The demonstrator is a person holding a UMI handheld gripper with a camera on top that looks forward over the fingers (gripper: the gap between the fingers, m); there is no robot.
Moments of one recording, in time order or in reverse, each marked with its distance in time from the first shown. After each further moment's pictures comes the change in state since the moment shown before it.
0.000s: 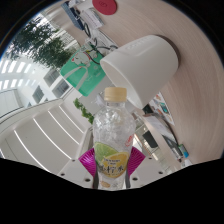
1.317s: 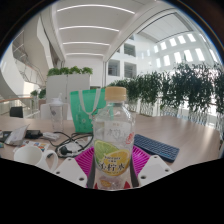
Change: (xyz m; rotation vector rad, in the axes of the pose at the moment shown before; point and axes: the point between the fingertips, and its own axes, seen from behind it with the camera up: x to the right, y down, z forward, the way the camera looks) arm -0.104 -0.359 -0.078 0.532 0.518 -2.188
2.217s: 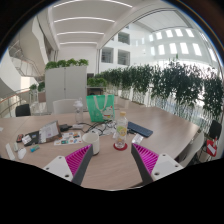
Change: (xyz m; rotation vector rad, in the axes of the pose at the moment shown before) arm -0.088 -0.092 -0.363 -0.178 0.083 0.018
